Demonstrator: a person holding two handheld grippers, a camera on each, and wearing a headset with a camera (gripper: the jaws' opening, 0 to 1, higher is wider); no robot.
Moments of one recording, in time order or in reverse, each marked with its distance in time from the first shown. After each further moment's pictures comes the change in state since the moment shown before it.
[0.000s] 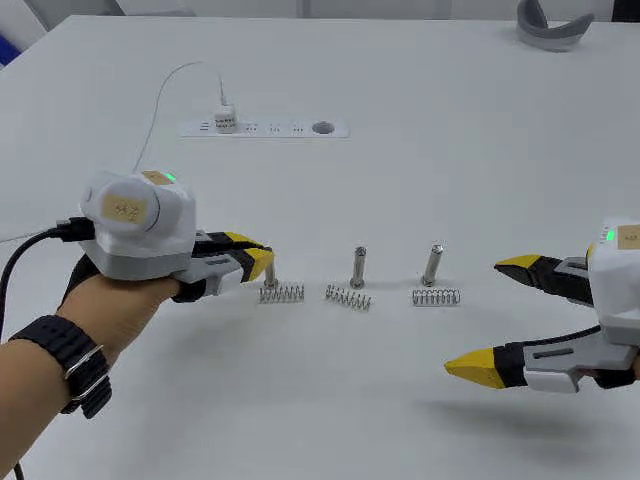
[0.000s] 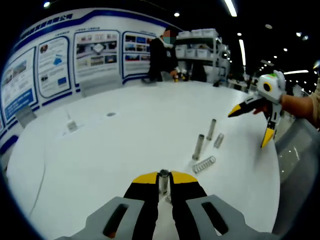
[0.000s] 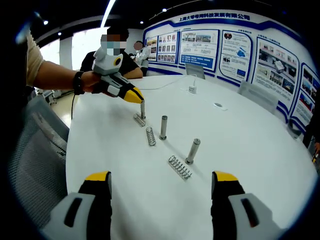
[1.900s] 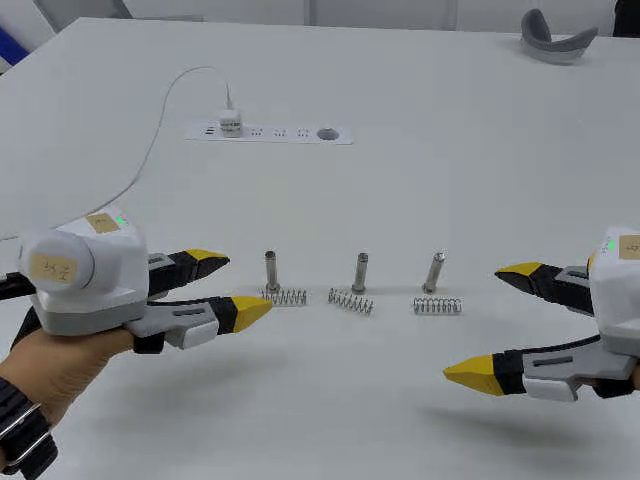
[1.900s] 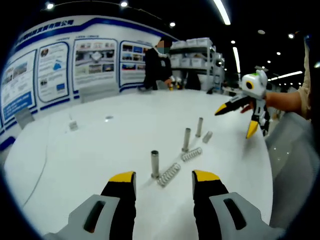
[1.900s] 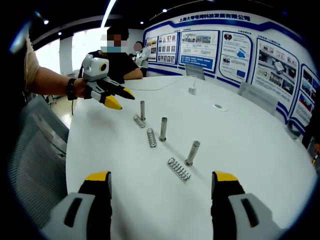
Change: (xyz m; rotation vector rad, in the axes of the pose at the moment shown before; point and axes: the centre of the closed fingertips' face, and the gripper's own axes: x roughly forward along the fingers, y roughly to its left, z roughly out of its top) left arm -0.029 -0.012 -0.020 0.021 -0.076 -0.041; right arm -0.002 -0.001 0.004 -0.002 -0.006 -0.007
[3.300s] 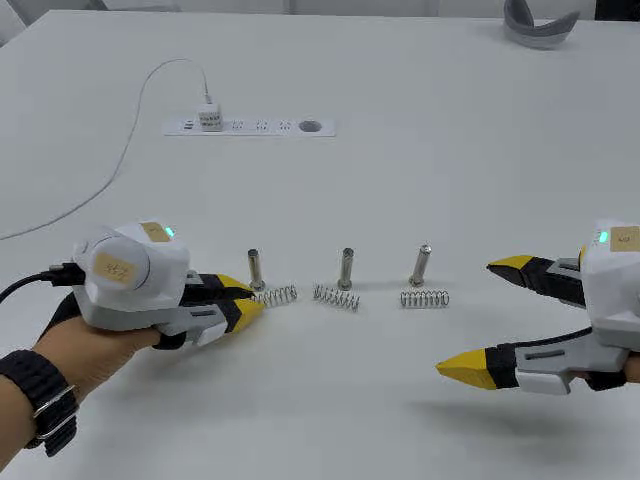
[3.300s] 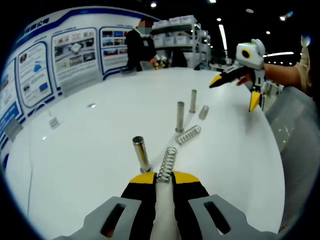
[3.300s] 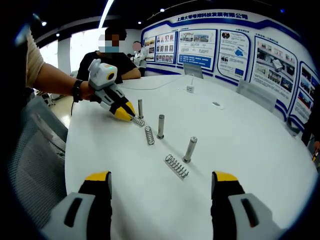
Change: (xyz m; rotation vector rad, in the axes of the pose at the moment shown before) left arm 0.036 -0.012 -0.028 0.103 0.165 -0.092; right arm -0.001 -0.005 -0.006 0.015 0.005 -0.005
